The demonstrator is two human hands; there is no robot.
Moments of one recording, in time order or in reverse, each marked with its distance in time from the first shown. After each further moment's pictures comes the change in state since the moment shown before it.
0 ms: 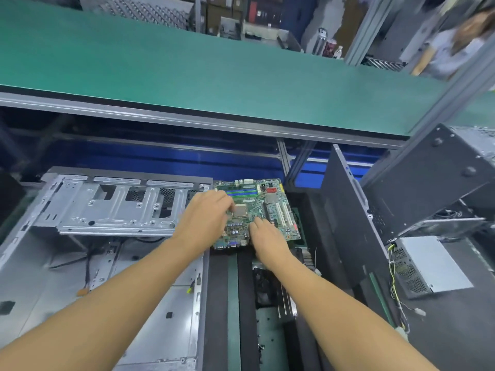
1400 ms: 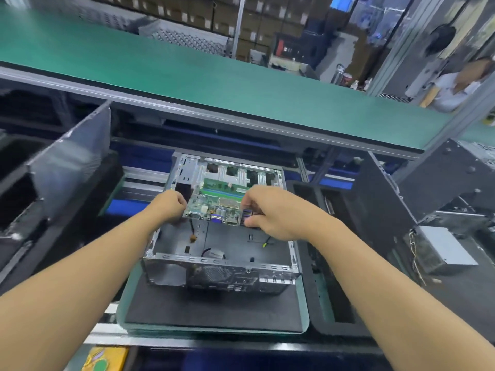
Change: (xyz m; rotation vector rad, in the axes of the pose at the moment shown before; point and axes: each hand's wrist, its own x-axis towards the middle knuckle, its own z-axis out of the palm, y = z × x) left_hand -0.214 -0.179 -0.152 -0.320 -0.267 -0.719; right_hand -0.120 -0.286 -0.249 0.308 -0.155 -0.163
